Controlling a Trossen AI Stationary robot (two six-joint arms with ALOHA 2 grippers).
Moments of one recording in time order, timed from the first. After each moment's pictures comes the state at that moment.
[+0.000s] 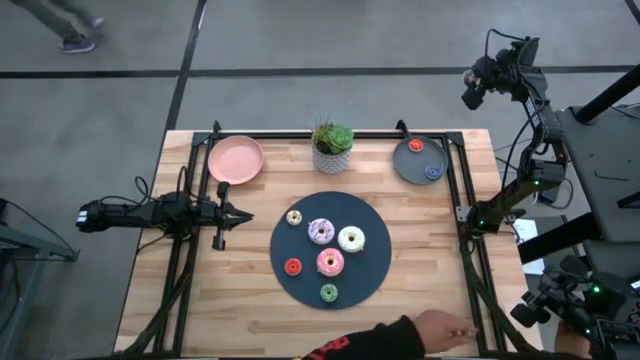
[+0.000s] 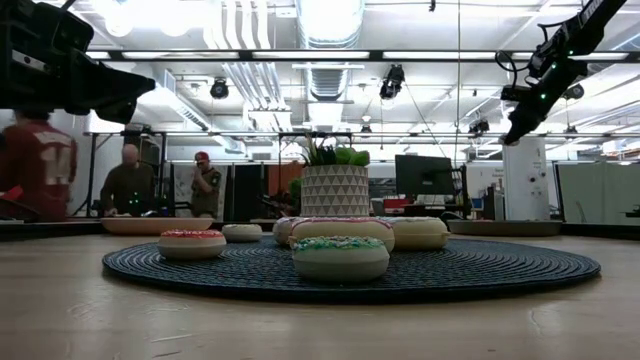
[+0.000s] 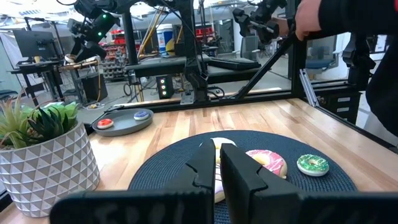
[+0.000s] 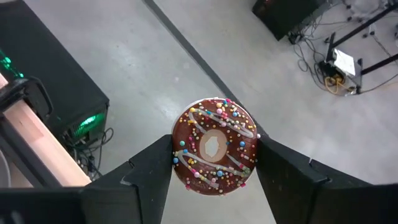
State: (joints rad) left arm -0.04 0.05 0.01 0.02 -0.02 0.10; right arm -1.70 1.56 1.37 -0.53 -0.39 -0.92
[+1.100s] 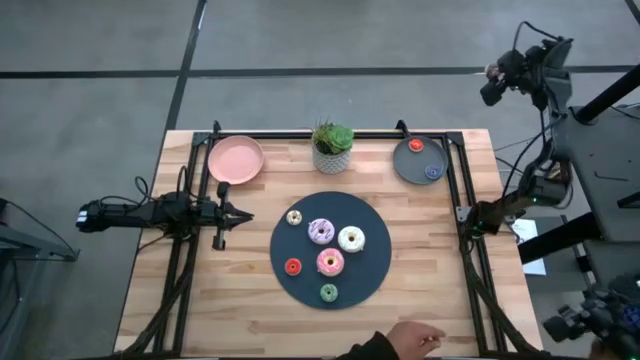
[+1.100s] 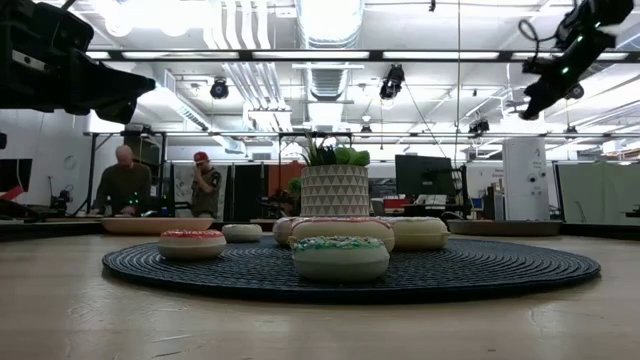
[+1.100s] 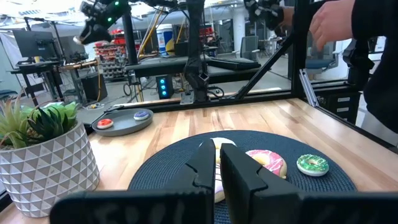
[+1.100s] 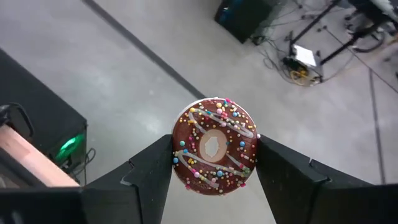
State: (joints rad) left arm -0.04 0.05 0.01 0.02 -0.02 0.10; right arm -1.82 1.40 1.37 -0.57 -0.43 -0.82
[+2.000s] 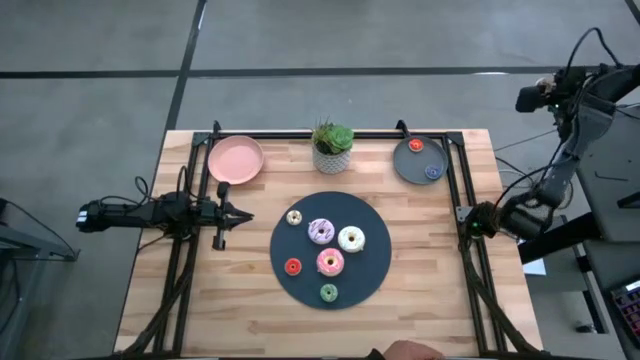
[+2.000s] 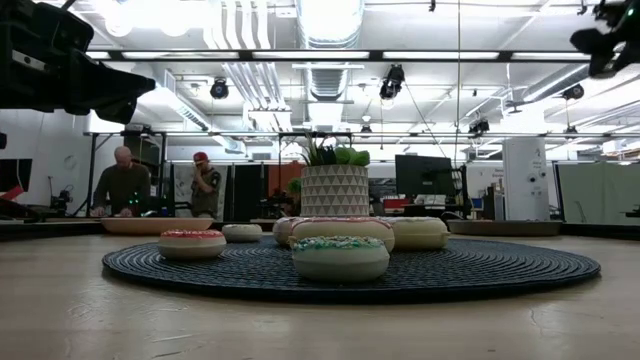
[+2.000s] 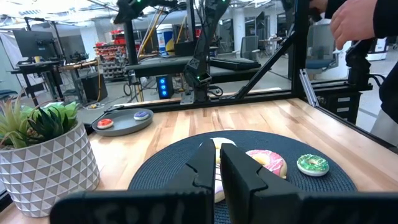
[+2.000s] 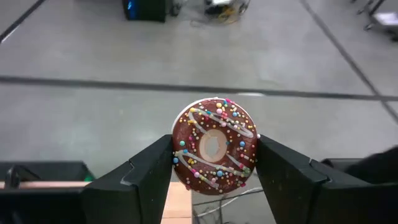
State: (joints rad) left arm -0.04 0.06 0.01 0.02 -0.02 0.10; right arm -2.16 1.07 1.32 -0.78 -0.43 -0.37
